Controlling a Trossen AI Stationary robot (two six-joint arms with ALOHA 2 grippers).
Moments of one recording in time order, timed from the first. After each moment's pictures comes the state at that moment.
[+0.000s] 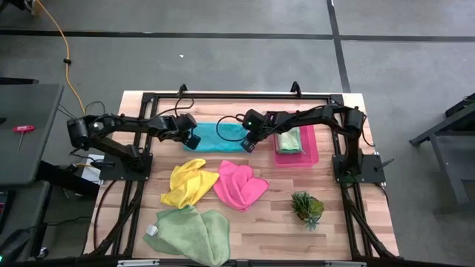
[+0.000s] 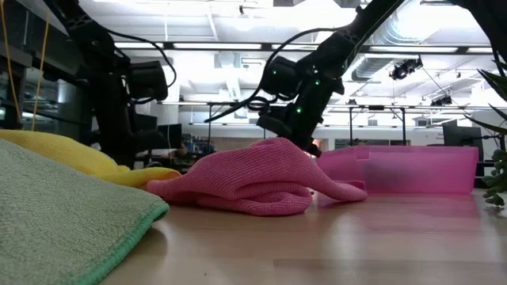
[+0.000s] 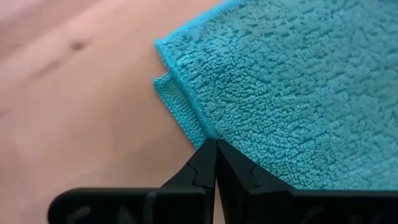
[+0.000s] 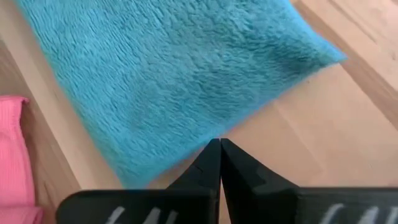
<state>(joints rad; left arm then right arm) 0.62 1.38 0.54 -0.42 -0.28 -0.50 -0.32 1.96 1.21 -0.31 -0.05 0.31</state>
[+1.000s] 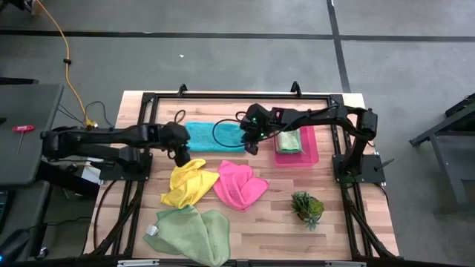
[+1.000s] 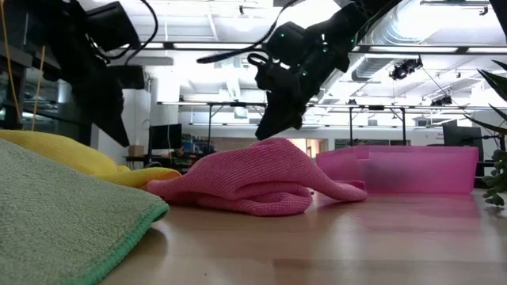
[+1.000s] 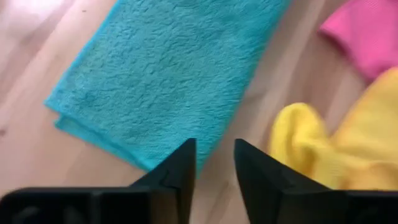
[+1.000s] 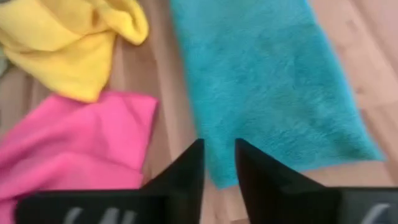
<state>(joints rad) 0.36 0.97 0.49 -0.56 -0.15 -0.18 -0.29 1.81 1.21 -0.27 -0.23 0.04</state>
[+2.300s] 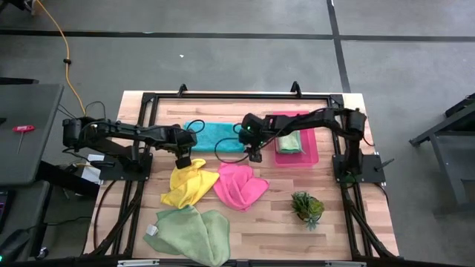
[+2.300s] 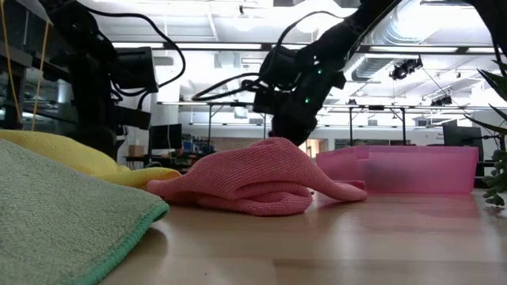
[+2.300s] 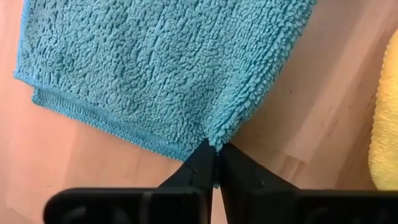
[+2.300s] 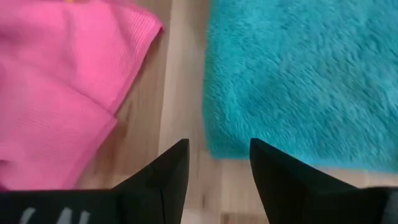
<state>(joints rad) 0.38 1.32 0.51 -0.56 -0.22 -0.05 -0.26 1.94 1.21 -0.29 -0.23 -0.26</state>
